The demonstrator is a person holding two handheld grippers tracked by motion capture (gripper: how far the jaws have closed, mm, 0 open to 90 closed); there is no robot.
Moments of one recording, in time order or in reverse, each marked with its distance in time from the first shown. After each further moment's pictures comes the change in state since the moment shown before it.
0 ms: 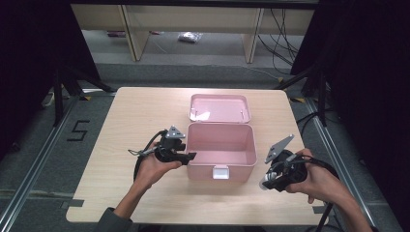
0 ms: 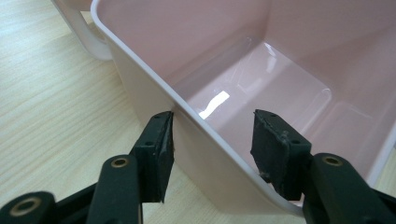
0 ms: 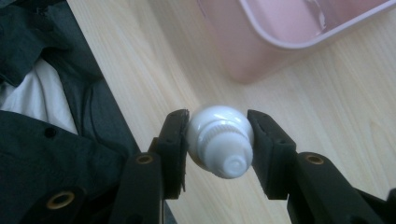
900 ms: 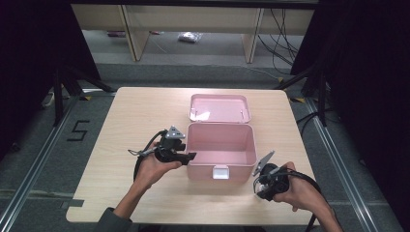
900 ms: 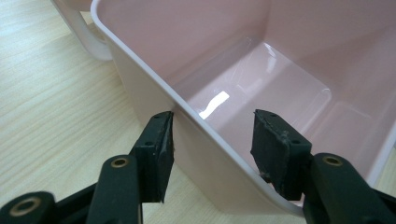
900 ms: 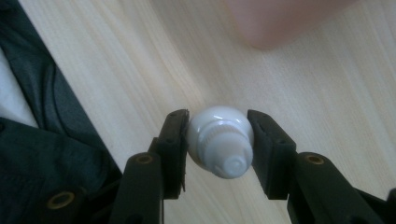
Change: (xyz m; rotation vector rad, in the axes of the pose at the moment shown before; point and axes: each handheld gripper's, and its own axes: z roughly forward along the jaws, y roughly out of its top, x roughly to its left) left arm 0.000 -0.001 0.001 -0.009 0.003 -0.008; right arm 0.003 -0.012 0.072 0.124 -0.046 0.043
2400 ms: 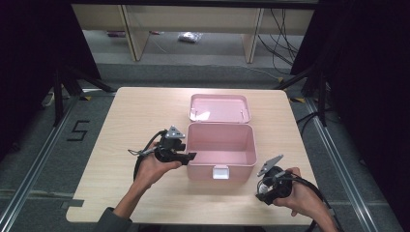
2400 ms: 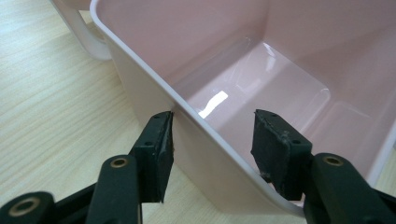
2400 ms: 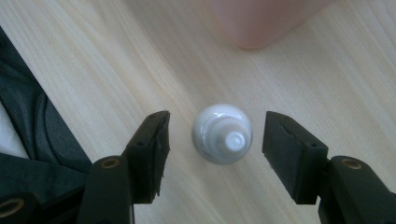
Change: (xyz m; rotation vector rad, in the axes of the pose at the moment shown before) left arm 0.001 0.000 0.000 0.004 -0.010 0.006; right arm -0.002 -0.017 0.011 -0.109 -0.009 0.073
